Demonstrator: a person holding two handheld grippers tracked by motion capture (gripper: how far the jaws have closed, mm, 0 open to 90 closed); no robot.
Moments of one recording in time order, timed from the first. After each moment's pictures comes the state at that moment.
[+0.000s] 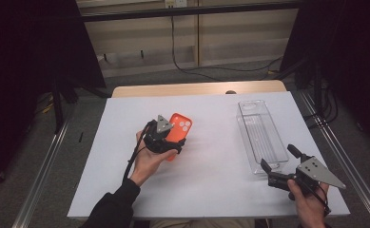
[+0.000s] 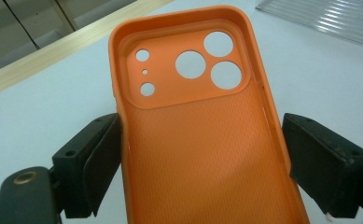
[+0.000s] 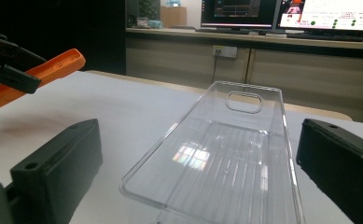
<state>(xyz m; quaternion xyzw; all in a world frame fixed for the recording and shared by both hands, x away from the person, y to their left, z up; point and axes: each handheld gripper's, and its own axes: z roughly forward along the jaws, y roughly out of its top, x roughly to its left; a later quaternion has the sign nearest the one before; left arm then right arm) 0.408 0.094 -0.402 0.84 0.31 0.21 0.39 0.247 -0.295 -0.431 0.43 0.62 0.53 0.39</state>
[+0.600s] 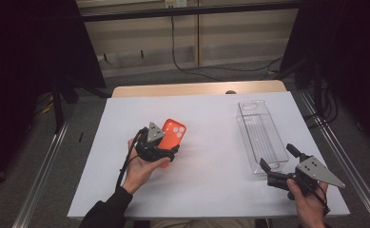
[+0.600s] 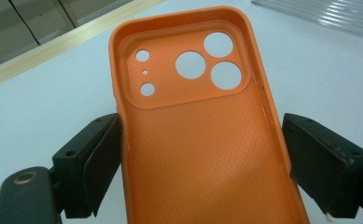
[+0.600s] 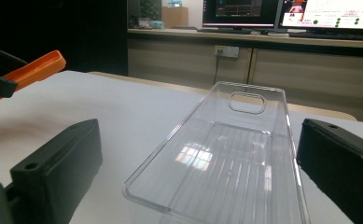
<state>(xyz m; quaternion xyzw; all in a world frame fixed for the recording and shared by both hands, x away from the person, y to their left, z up) 0.385 0.115 -0.403 0.84 0.31 0.22 0.40 0.248 -0.293 -0.429 0.43 0.61 0.54 0.38</state>
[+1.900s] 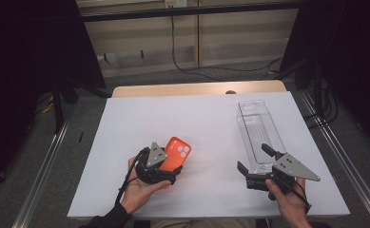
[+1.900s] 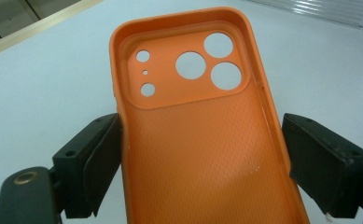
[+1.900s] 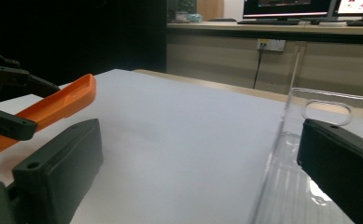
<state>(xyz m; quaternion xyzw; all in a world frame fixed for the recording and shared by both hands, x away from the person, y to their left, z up) 0.330 0.115 -0.412 0.85 0.27 0.19 0.41 0.257 -0.239 -0.418 0.40 0.65 0.56 0.32</state>
